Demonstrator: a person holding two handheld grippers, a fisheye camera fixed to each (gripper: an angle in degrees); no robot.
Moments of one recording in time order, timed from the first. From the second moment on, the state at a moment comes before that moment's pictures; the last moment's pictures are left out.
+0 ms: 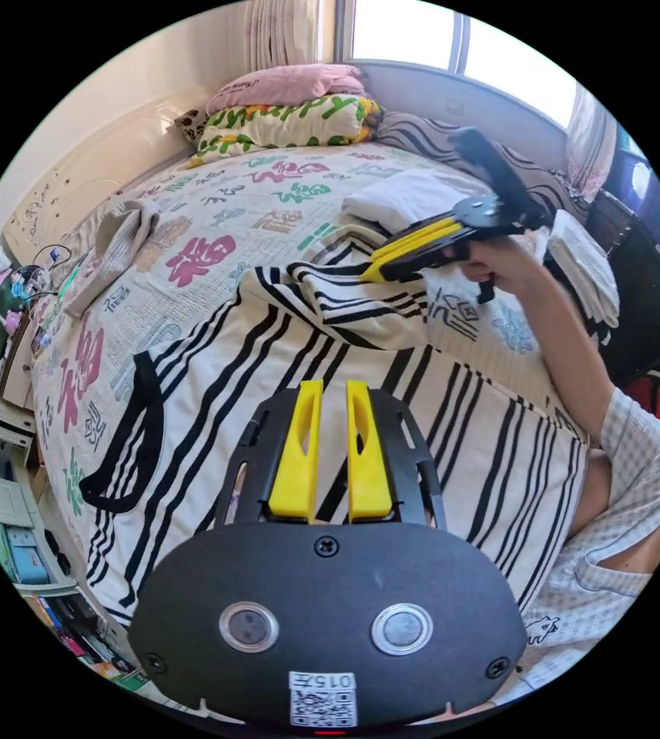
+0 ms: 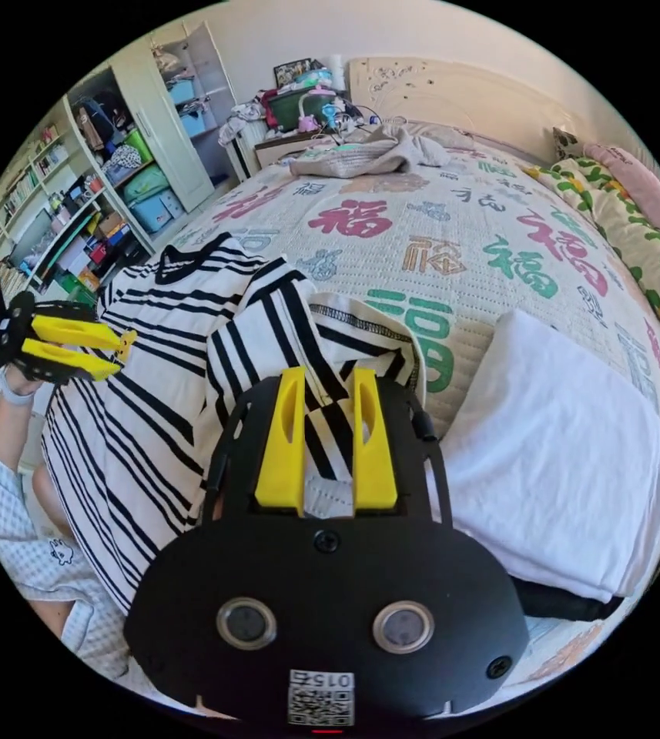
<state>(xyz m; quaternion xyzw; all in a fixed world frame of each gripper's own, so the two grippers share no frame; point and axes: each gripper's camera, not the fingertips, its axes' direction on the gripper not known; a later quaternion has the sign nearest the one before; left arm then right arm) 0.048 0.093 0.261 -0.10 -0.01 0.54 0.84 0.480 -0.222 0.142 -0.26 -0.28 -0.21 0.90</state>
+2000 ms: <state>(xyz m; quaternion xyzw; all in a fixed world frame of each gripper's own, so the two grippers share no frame) 0.279 -0.054 0.326 -0.10 0.12 0.40 0.90 0.530 -0.294 0.036 -0.30 -0.22 -0.29 0.88</state>
